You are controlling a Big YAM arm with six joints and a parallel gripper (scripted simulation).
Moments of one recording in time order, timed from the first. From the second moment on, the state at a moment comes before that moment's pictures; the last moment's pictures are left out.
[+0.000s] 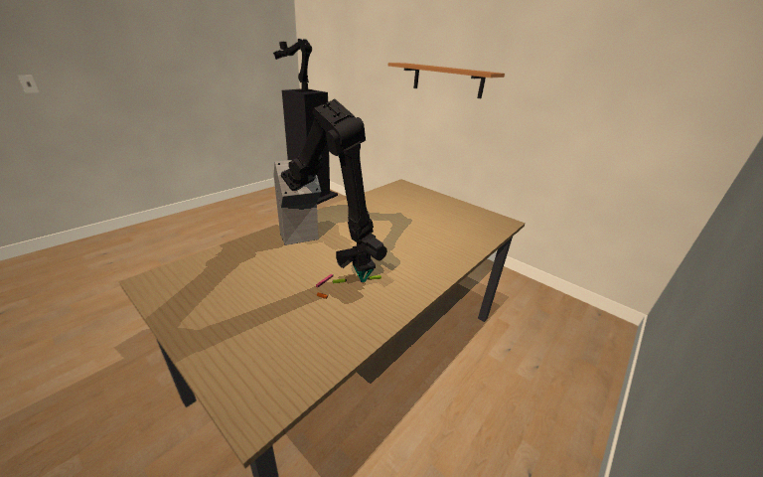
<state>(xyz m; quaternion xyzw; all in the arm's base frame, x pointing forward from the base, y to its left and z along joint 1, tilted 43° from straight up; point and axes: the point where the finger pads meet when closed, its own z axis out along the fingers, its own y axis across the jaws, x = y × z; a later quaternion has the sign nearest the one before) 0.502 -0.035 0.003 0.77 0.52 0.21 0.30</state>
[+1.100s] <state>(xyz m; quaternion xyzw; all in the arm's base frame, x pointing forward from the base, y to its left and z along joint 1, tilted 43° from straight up) 0.502 -0.035 0.003 0.77 0.52 0.21 0.31</state>
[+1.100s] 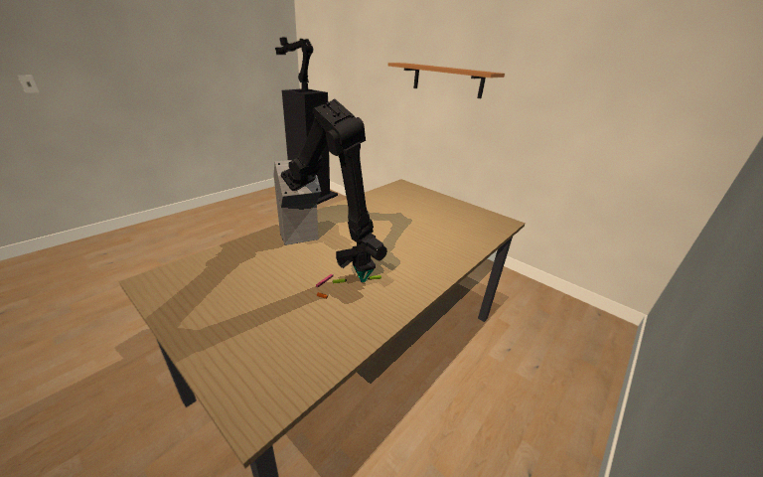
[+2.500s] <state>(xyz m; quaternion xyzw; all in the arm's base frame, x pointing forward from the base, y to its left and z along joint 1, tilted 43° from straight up) 0.502 -0.035 0.003 0.77 0.52 0.21 0.31</state>
